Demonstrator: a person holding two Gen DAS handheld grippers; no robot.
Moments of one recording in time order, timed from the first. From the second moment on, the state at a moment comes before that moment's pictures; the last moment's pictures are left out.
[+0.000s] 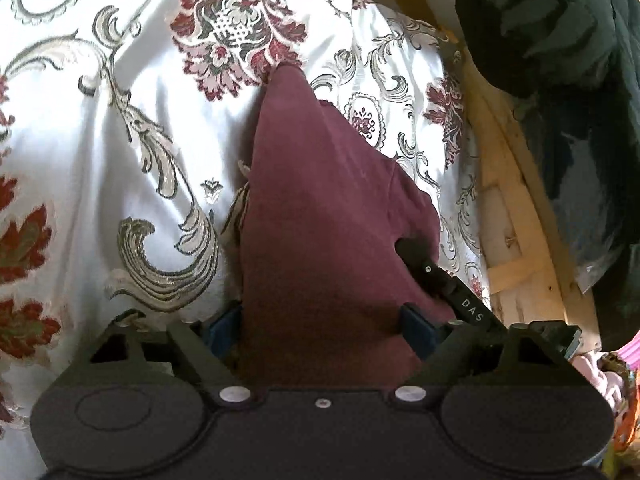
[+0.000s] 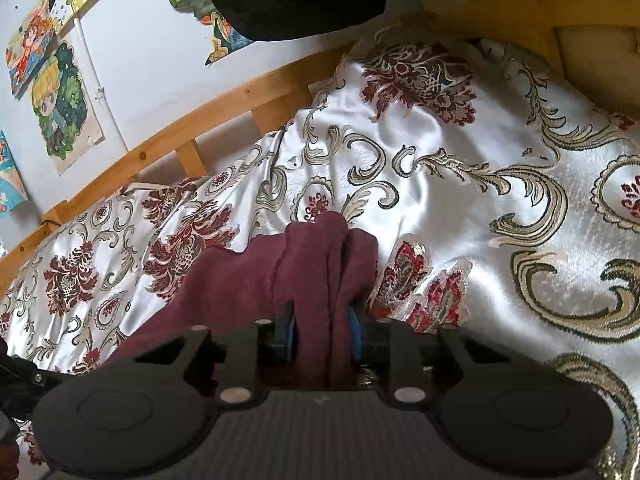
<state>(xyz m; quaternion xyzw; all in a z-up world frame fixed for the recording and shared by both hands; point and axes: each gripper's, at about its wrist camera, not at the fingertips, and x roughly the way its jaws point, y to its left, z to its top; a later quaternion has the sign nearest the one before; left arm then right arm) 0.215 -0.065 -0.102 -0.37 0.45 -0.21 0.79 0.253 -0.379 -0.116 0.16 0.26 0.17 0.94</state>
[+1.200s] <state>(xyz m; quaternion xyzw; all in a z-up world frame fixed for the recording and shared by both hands) 0.177 -0.087 -0.044 -0.19 0.43 -0.23 0.85 0.186 -0.350 -0.081 0.09 0.22 0.16 0.96</state>
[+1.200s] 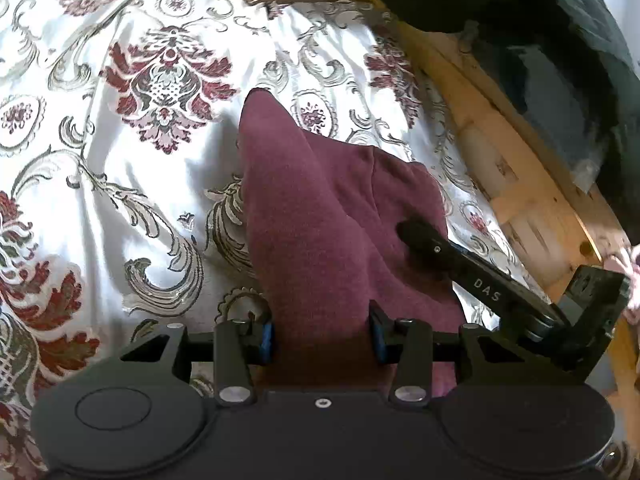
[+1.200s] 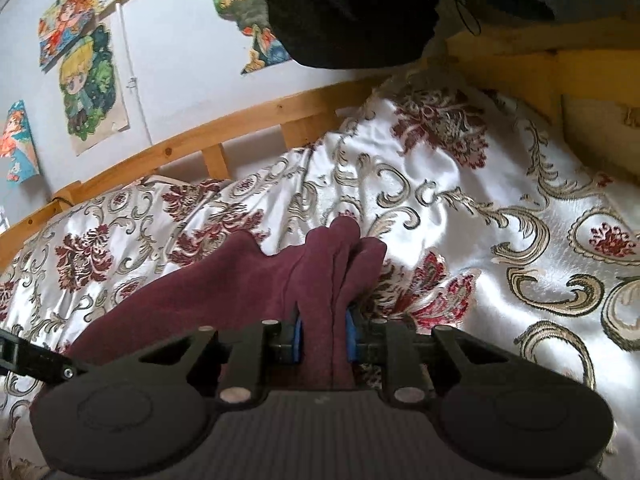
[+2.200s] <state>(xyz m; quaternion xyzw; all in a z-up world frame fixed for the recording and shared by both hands) 0.217 0.034 -0.045 -0.13 0.34 -0.10 0.93 0.305 -0.173 -0.065 0.06 0.21 0.23 0.95</state>
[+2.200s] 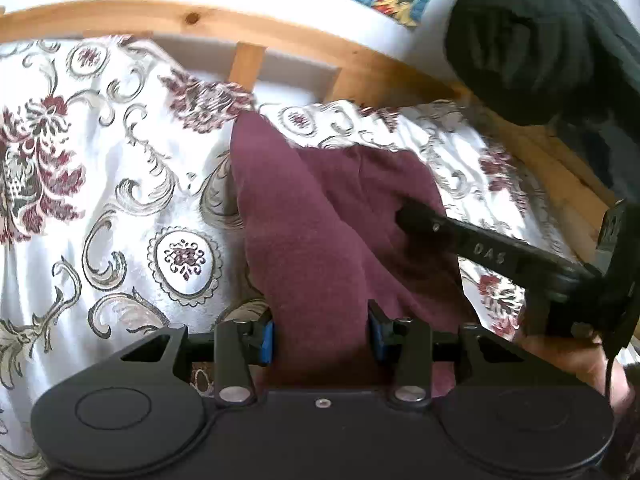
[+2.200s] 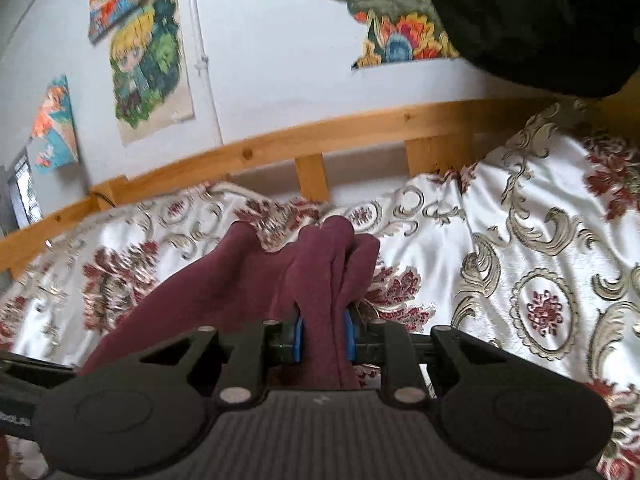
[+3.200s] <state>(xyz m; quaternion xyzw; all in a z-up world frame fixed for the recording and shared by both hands) 0.224 0.033 -0.061 -0.15 0.38 -0.07 0.91 0.292 -0.203 -0.091 0.00 0.24 0.13 0.96</state>
